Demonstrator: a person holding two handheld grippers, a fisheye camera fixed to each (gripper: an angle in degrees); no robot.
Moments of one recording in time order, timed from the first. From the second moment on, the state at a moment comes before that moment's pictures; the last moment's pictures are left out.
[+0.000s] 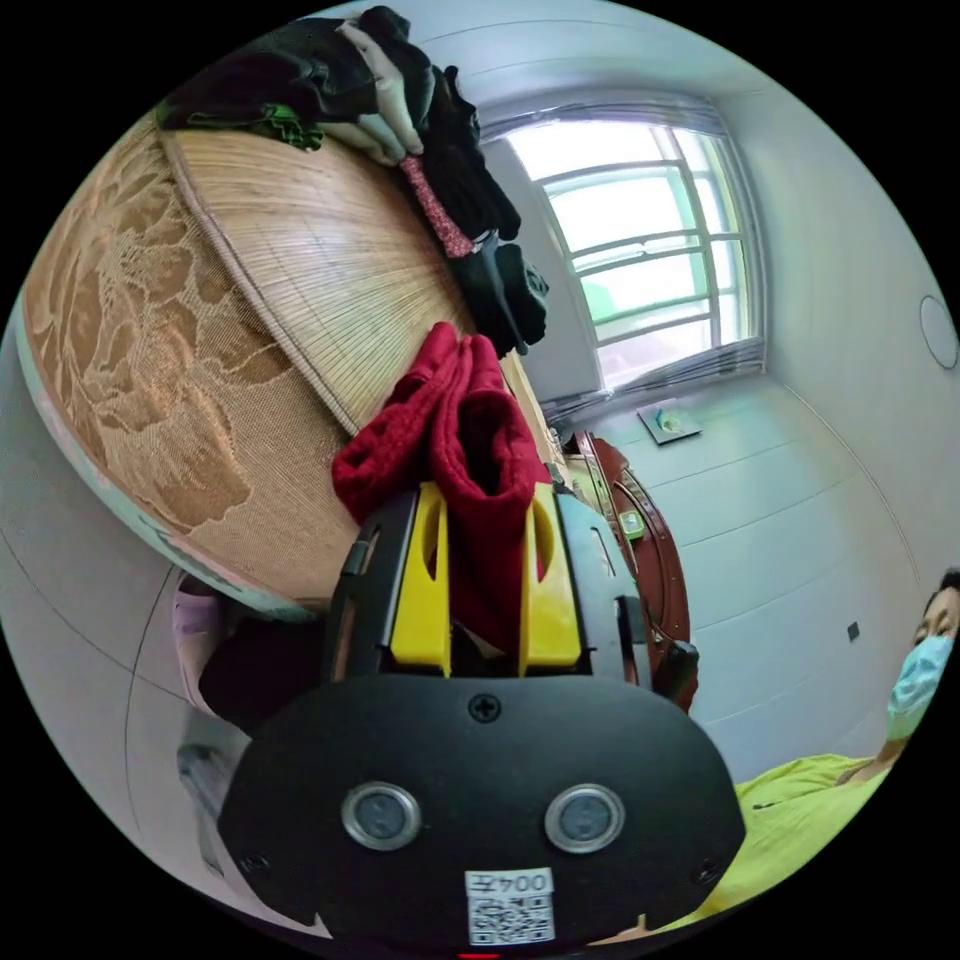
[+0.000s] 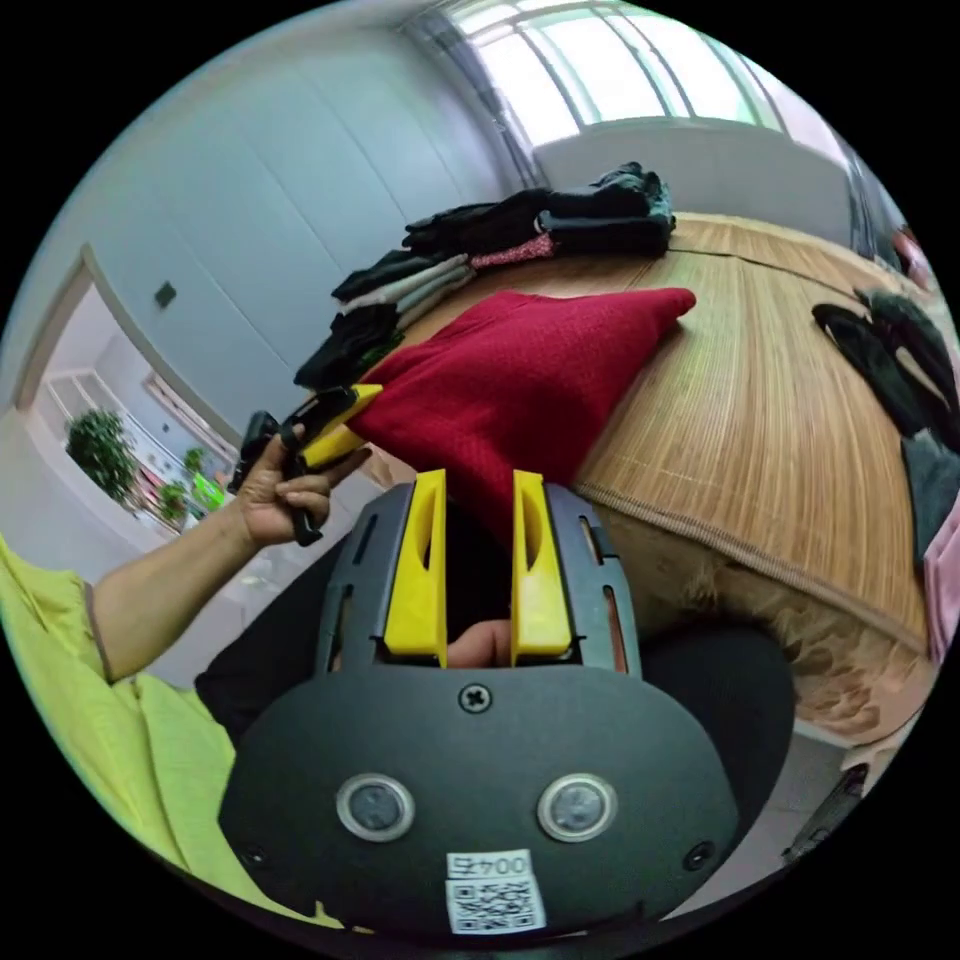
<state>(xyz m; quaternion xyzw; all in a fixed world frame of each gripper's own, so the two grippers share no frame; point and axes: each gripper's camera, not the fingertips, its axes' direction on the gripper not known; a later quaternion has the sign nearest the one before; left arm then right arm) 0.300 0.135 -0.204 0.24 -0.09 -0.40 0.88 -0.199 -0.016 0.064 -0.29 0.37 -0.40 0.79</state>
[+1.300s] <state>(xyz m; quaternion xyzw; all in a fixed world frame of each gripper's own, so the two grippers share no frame) 0.458 0.206 0.143 0.11 -0.61 0.05 0.79 -0.259 -0.121 0.537 -0.42 0.67 -0.38 0.49</state>
